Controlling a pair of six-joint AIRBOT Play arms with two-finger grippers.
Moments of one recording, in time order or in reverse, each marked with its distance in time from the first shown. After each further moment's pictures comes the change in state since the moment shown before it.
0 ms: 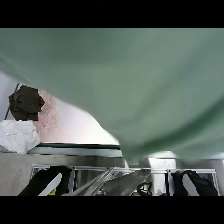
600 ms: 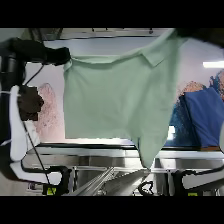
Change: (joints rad) left arm 0.048 -0.695 -0.228 -0.043 -0.284 0.180; right arm 0.199 -0.860 -0.037 -0.084 -0.063 0.131
